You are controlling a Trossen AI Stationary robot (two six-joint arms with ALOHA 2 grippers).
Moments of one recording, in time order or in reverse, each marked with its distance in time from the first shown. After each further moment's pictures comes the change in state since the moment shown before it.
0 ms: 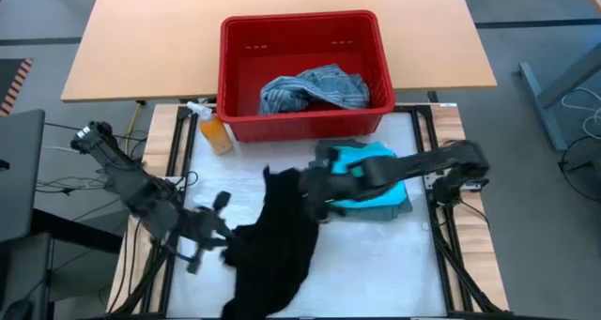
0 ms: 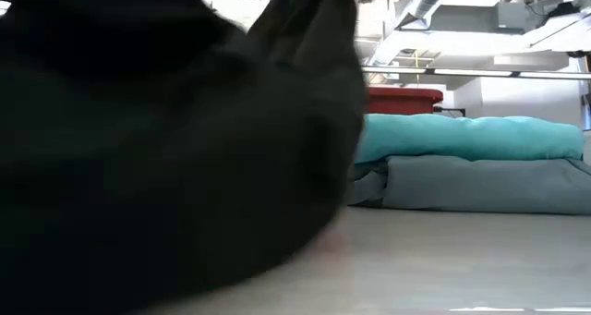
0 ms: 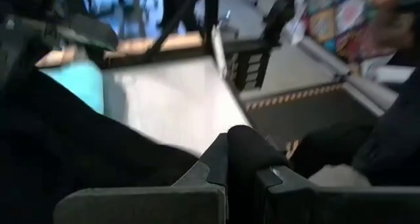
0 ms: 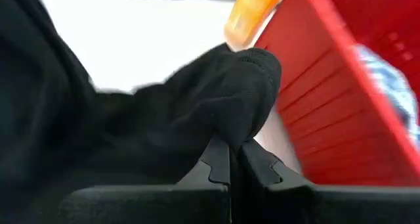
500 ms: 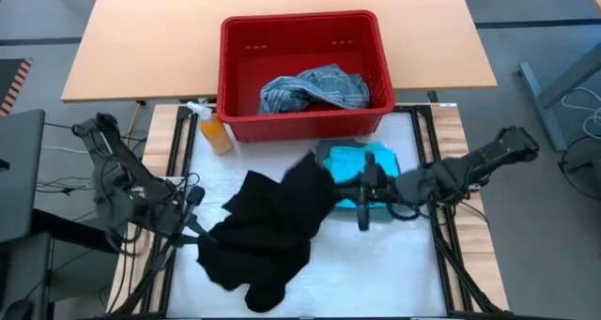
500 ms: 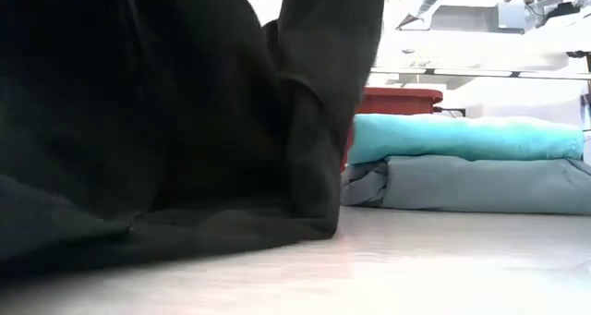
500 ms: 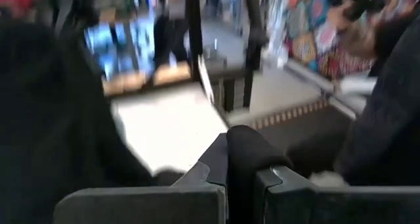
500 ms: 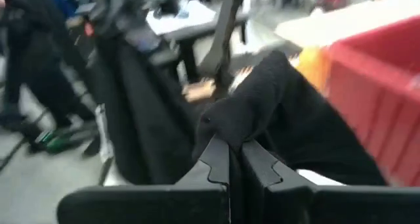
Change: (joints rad) left arm -0.172 -0.129 0.001 -0.055 -0.141 0.032; right arm 0.211 -0.511 -0.621 0.729 0.016 0.153
